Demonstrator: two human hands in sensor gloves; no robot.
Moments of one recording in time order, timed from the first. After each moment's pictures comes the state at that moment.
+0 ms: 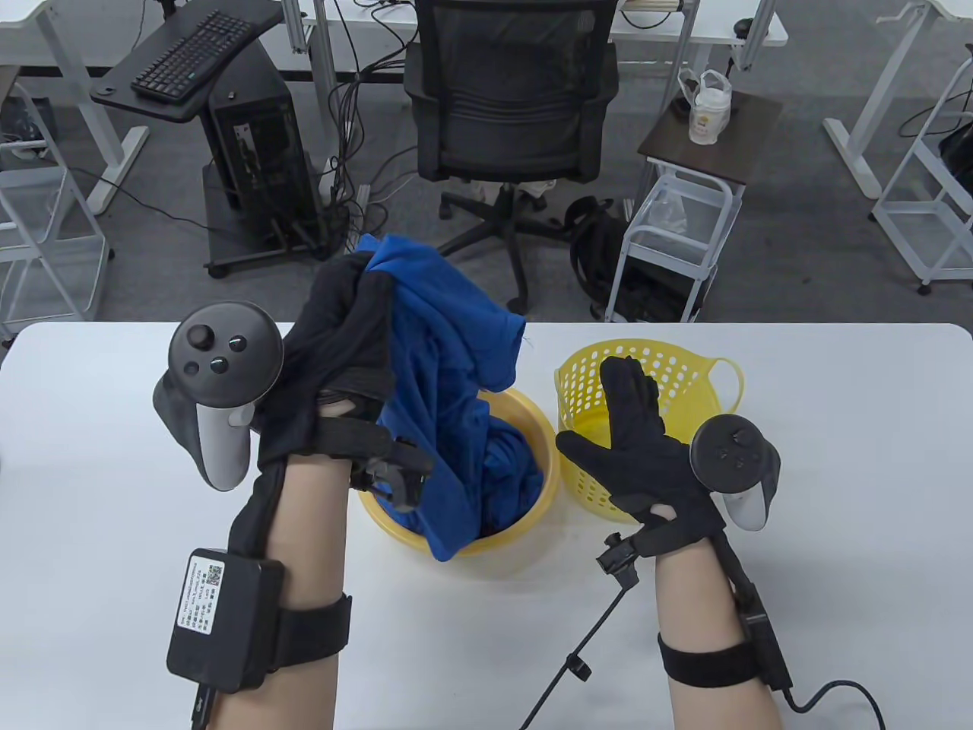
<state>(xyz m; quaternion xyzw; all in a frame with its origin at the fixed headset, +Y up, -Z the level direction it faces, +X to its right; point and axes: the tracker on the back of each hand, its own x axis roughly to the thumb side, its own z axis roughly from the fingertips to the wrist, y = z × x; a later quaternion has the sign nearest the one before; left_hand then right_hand) -0.170 -0.419 -0.311 0.14 -0.05 0.53 0.84 0.172 -0.598 -0.364 0.23 -0.06 0.84 0.50</state>
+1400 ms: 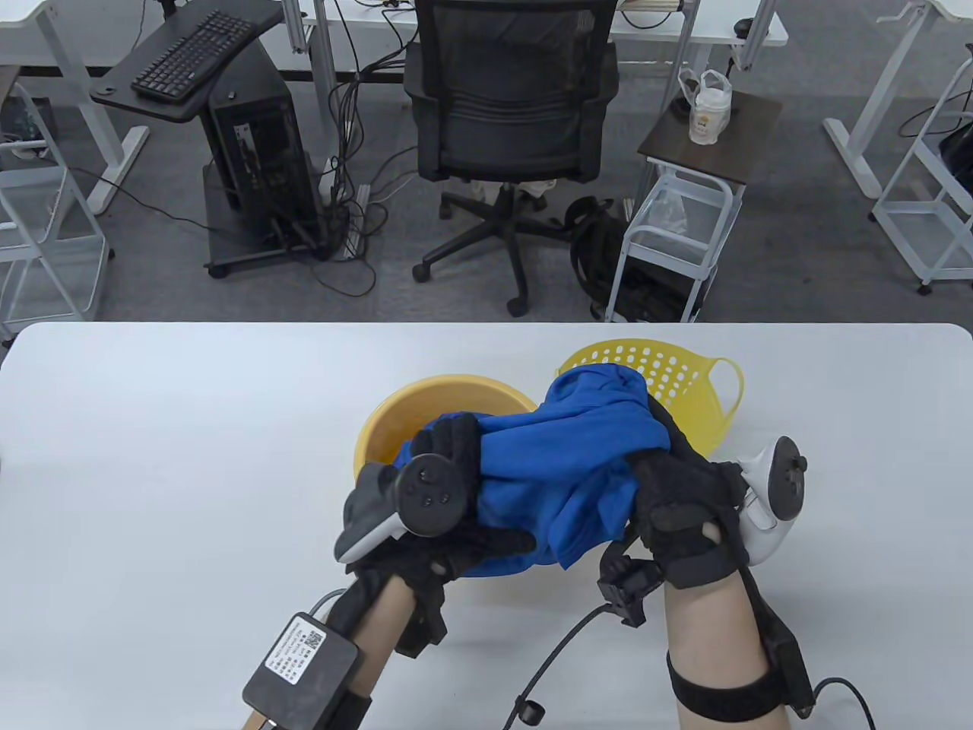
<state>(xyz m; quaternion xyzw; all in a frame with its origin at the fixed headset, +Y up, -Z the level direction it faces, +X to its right) -0.084 -0.620 -0.316 -0.06 -0.20 0.23 0.95 0.165 -0.554 -0.310 0.26 -0.02 0.56 0.79</state>
